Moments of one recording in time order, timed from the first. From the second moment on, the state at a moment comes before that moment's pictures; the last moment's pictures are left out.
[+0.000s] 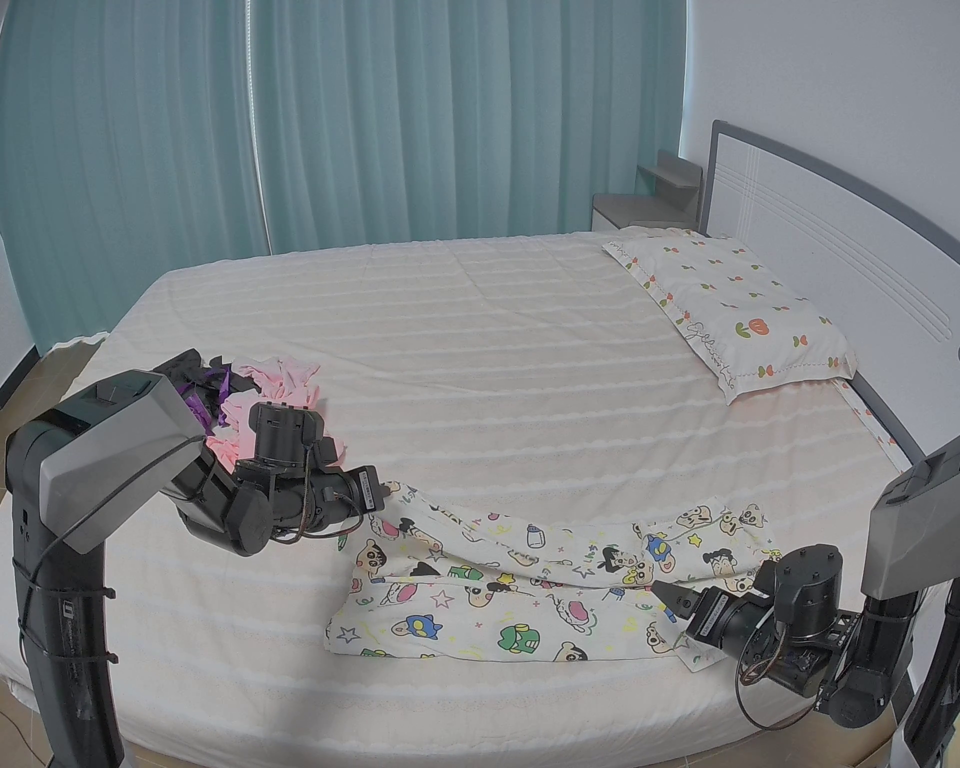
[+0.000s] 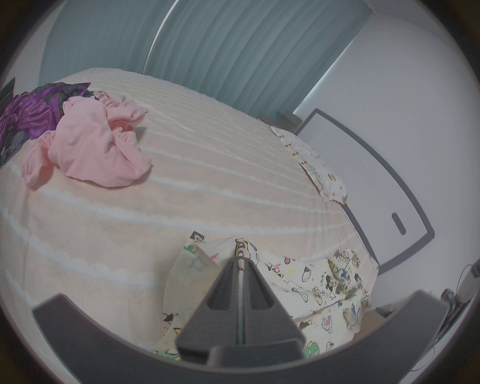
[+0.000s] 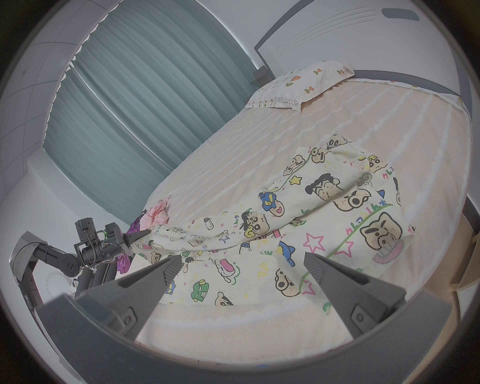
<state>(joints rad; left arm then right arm) -0.24 2.31 -1.08 -0.66 -0.28 -0.46 0.53 2.12 -0.06 -1.55 -0.19 0.80</state>
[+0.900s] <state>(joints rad) -0.23 2.34 -0.91 -0.70 -0.28 -0.42 0.53 2.12 -0.05 -1.55 -0.19 0.80</state>
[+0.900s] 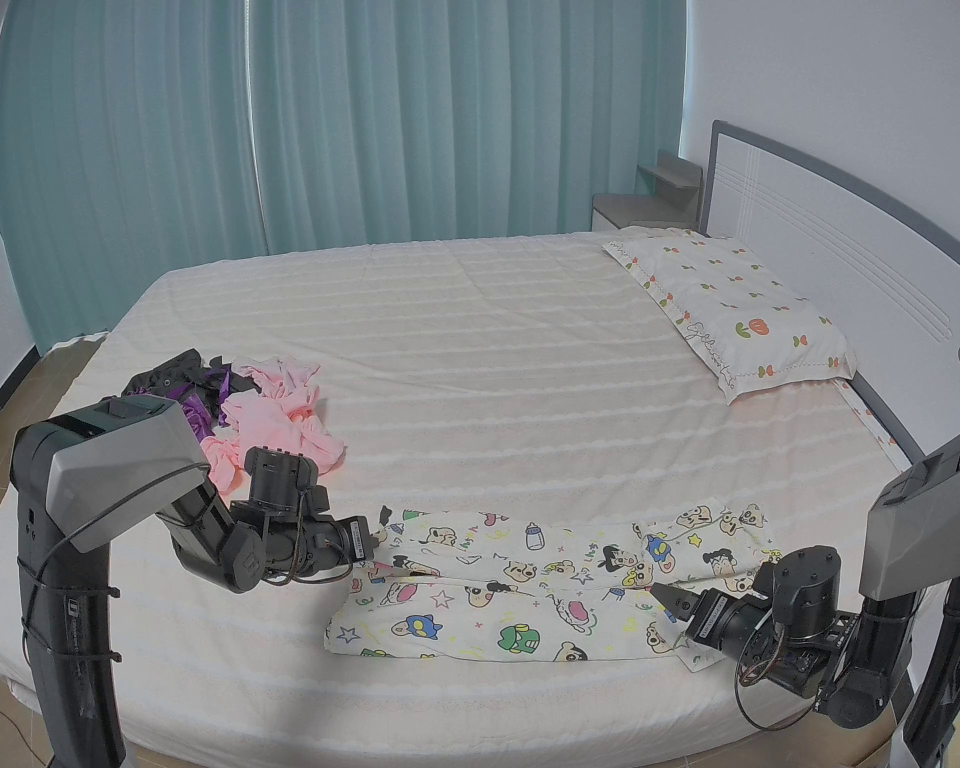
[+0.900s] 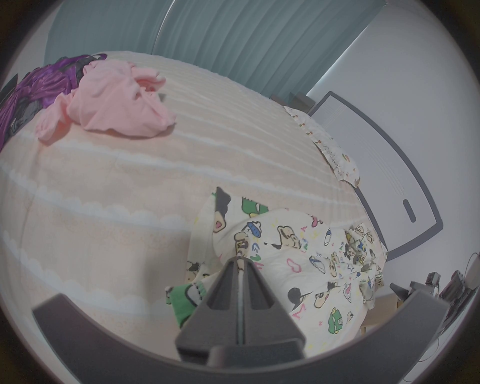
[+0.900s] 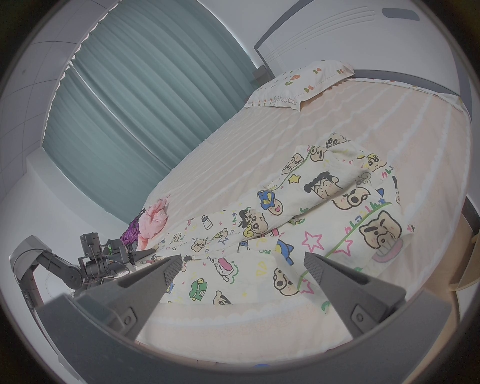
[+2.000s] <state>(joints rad) -0.26 2.40 -0.87 -0.73 -0.26 -0.36 0.54 2.13 -0.05 -1.55 -0.19 0.80</state>
